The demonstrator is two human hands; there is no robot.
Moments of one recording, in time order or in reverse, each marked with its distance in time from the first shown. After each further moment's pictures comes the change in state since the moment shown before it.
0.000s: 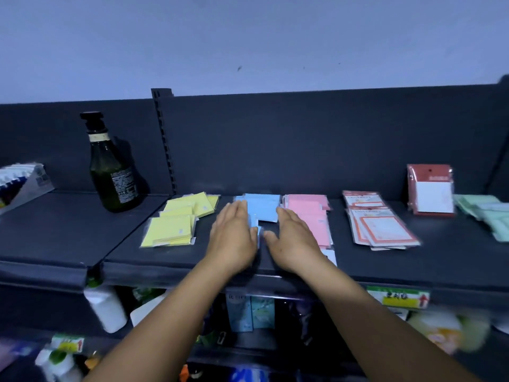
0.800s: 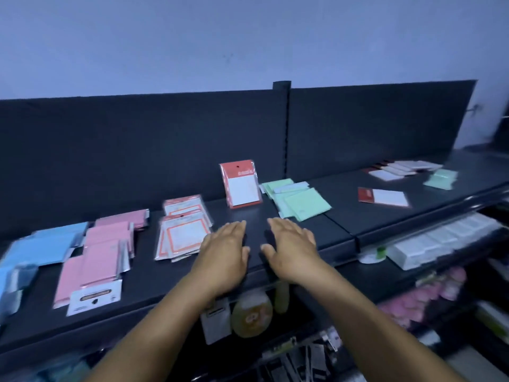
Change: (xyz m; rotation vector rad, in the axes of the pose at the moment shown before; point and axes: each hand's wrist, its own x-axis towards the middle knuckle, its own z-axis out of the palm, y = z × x) left_hand -0.019 0.282 0.131 0.016 -0.275 0.564; right_hand -0.106 0.261 -0.168 -0.234 0.124 0.360
